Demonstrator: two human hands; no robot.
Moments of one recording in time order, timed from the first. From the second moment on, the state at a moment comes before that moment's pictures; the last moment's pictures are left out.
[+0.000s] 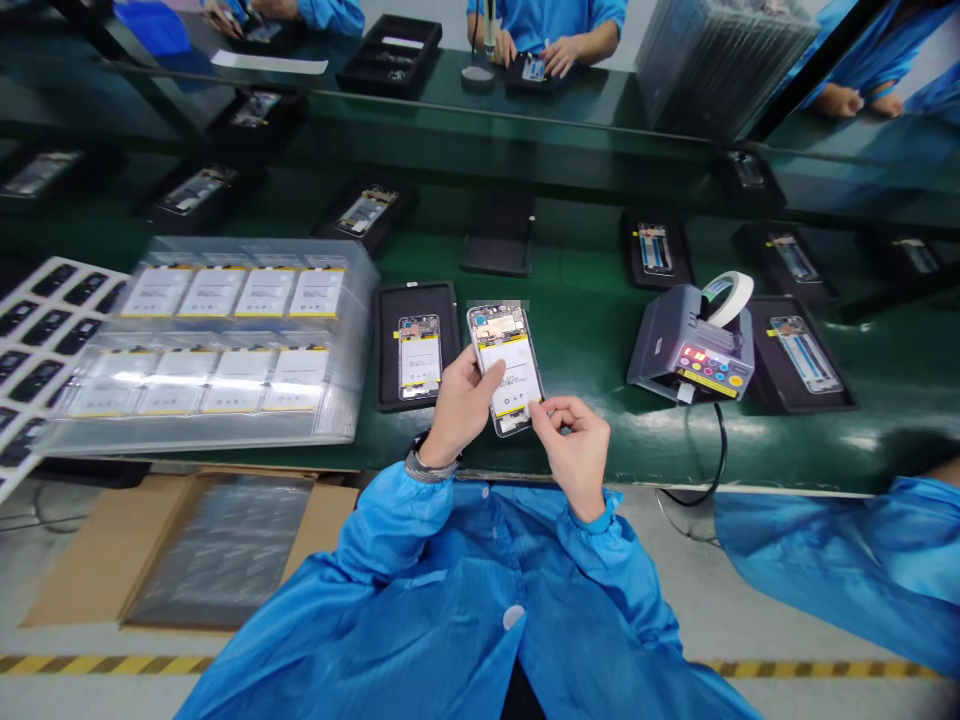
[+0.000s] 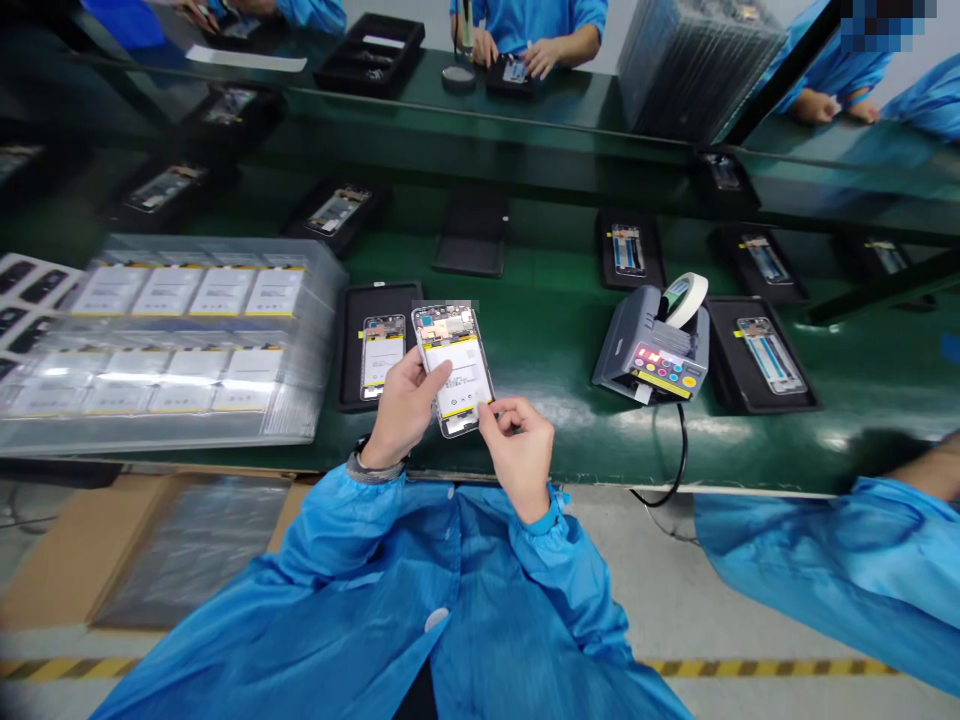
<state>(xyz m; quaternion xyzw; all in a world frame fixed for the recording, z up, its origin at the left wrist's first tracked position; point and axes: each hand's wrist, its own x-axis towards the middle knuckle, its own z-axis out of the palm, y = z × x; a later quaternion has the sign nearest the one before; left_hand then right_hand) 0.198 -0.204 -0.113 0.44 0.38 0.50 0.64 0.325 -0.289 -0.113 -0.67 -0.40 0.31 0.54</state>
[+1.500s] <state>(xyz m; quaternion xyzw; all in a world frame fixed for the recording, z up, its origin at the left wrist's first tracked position) 0.240 -0.121 -0.106 0.44 0.49 0.44 0.61 0.313 -0.212 -0.148 -0.58 -0.43 0.29 0.63</state>
